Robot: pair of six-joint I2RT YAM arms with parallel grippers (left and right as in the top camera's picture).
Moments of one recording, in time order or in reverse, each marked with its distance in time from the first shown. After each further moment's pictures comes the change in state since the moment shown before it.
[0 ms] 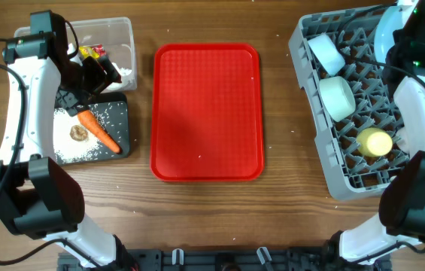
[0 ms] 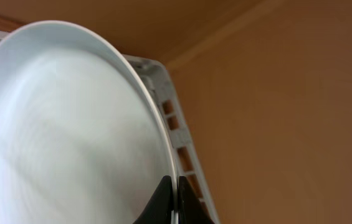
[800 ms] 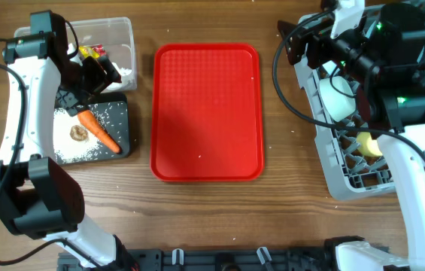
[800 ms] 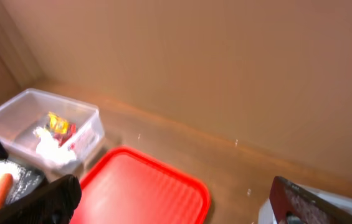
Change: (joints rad) left arm 0.000 0.000 0.000 0.000 0.000 0.000; right arm 0.347 -0.413 0.006 -0.359 -0.948 0.649
